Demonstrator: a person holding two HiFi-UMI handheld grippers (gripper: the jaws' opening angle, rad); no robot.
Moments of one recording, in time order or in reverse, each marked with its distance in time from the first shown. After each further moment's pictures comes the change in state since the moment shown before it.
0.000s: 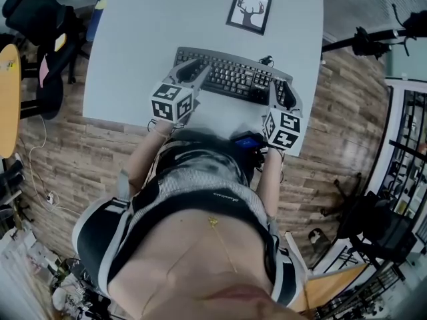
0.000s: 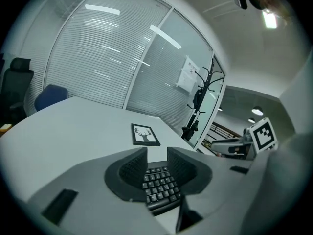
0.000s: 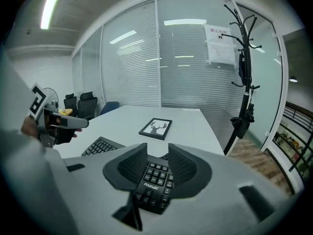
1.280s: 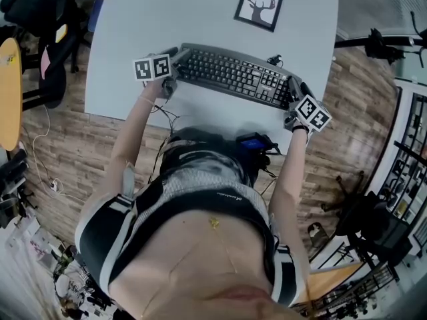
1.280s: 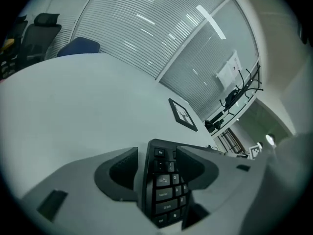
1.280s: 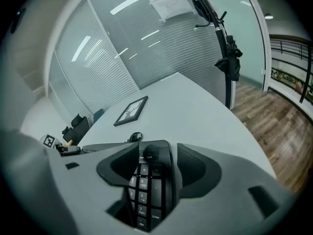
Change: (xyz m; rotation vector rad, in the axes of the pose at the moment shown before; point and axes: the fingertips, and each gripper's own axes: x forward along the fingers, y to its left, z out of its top) left arm 0.043 0.163 -0.093 -0.361 0.264 0.081; right arm 0.095 -0.100 -0.110 0.480 0.187 0.101
